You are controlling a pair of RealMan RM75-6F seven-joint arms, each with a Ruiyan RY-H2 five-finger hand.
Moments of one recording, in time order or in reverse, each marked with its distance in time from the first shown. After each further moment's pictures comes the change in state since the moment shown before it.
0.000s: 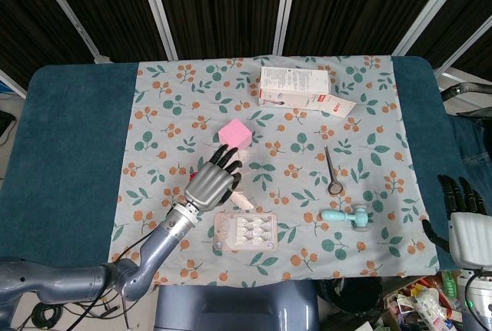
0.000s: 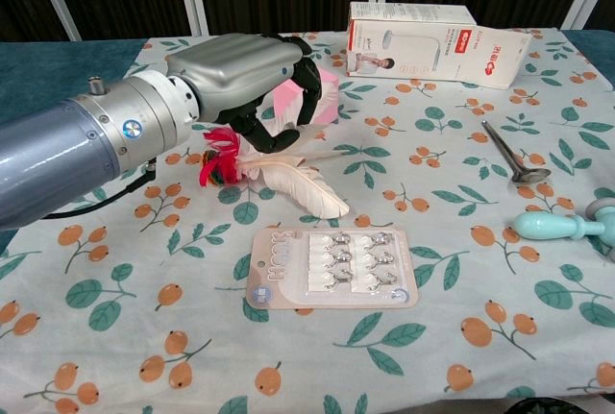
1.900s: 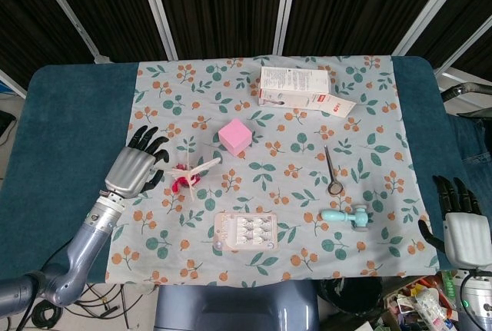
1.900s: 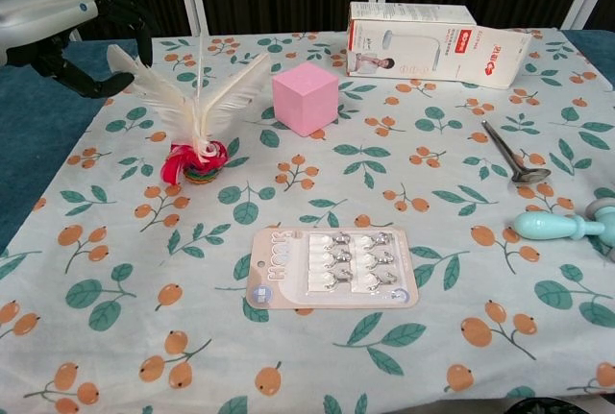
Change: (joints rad) left arm 0.207 0.347 0.070 -0.105 0.086 0.121 -0.198; right arm 0.002 -0.009 -0.004 -0.009 -0.006 0.001 -0.027
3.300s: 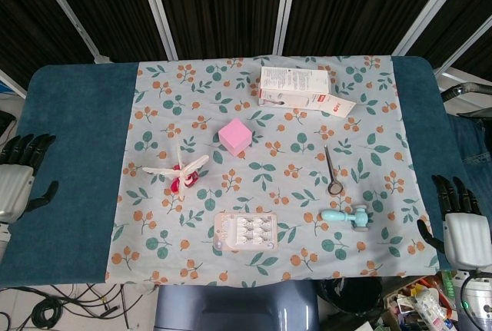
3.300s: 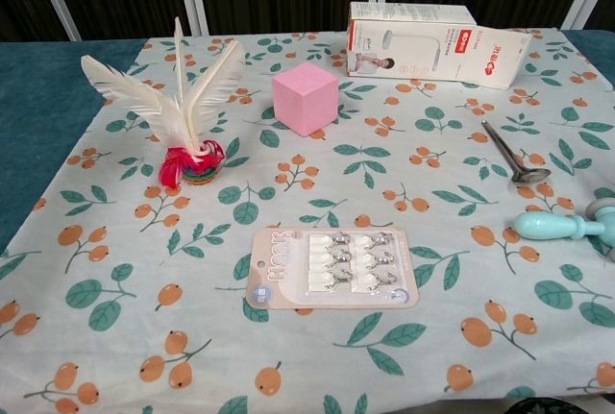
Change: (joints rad) left arm 0.337 0.425 0.079 -0.132 0.102 0.210 -0.295; right arm -0.002 0.004 -0.002 -0.012 -0.021 0.018 0.006
